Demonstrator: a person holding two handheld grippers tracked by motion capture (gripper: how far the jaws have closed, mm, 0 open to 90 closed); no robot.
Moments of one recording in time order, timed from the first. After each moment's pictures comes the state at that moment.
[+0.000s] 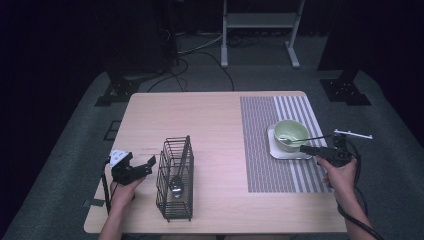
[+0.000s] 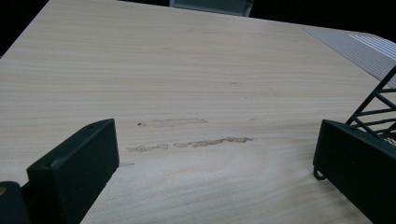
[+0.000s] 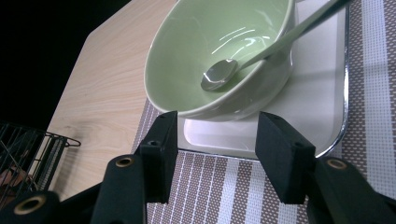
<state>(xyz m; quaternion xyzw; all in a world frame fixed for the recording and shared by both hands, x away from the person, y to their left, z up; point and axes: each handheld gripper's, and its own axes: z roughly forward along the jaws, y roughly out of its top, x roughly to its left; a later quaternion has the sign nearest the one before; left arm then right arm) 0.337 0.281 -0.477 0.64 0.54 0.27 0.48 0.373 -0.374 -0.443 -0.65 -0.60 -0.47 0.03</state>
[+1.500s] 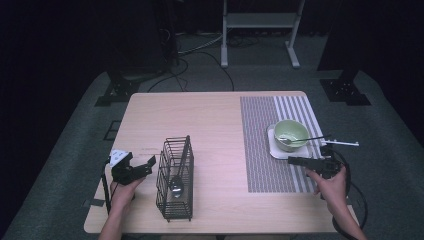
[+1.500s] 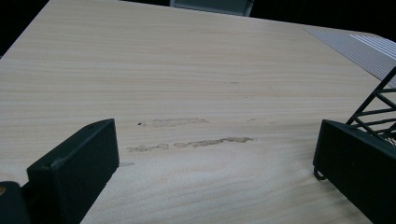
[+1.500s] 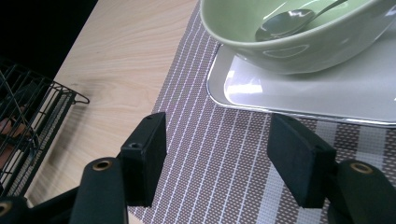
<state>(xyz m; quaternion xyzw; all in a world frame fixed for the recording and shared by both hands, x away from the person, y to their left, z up) 0.337 0.281 -0.477 0.64 0.54 0.27 0.48 0.346 -0.333 -0.446 -0.60 -0.66 -0.46 0.03</state>
